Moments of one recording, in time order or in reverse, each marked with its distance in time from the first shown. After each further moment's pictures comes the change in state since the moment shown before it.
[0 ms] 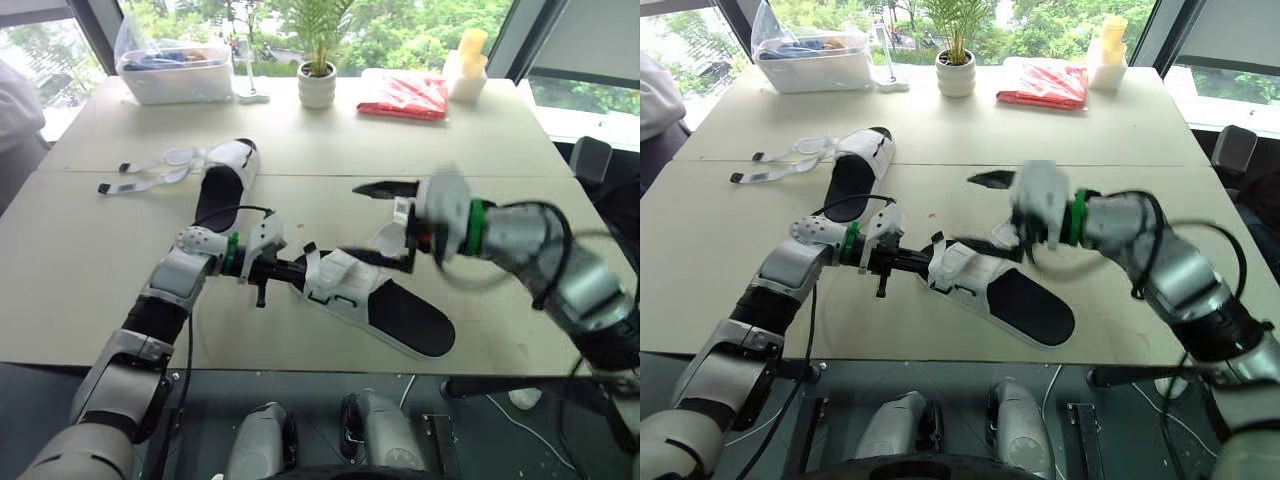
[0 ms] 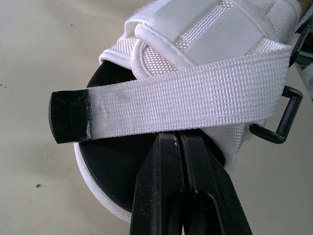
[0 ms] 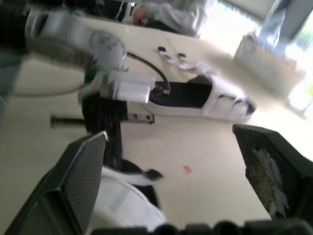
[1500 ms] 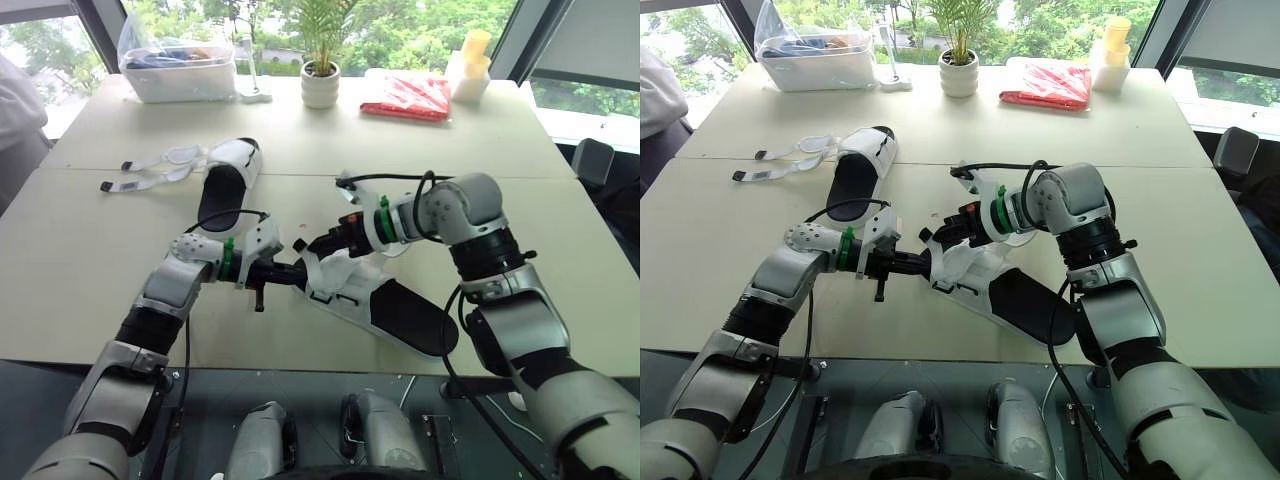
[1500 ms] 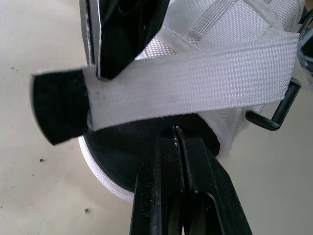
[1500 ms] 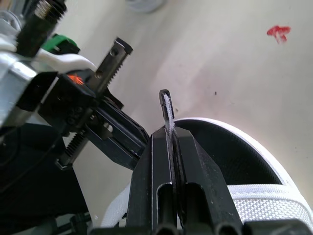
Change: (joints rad) left arm 0.052 0.017 0.018 -0.070 -0.011 0.035 0.050; right arm -0.316 0.536 -0.107 0.665 -0.225 0.821 0.006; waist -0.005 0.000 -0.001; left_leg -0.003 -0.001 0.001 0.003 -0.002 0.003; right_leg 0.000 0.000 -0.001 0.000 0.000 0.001
